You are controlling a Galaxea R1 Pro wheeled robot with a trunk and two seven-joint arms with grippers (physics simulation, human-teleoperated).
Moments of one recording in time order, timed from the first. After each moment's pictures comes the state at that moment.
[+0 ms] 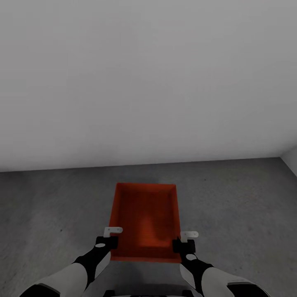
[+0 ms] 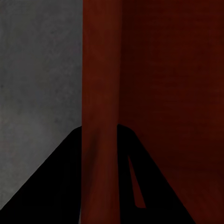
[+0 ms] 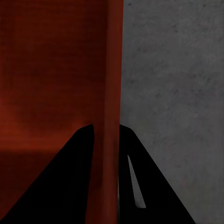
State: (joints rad) left arm -0.70 -0.08 -0.27 -0.18 0.23 -0.02 0.22; right arm -0.72 0.15 -0.02 0.01 0.11 -0.32 -0.24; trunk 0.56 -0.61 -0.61
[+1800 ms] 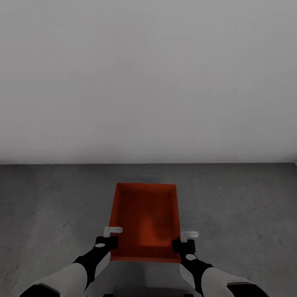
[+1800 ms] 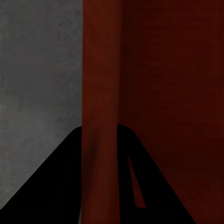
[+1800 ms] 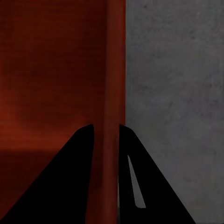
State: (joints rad) left arm -0.70 -0.08 -0.27 -0.18 0.23 -0.02 0.22; right arm -0.72 0.15 -0.02 0.01 0.10 -0.32 -0.24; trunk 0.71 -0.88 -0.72
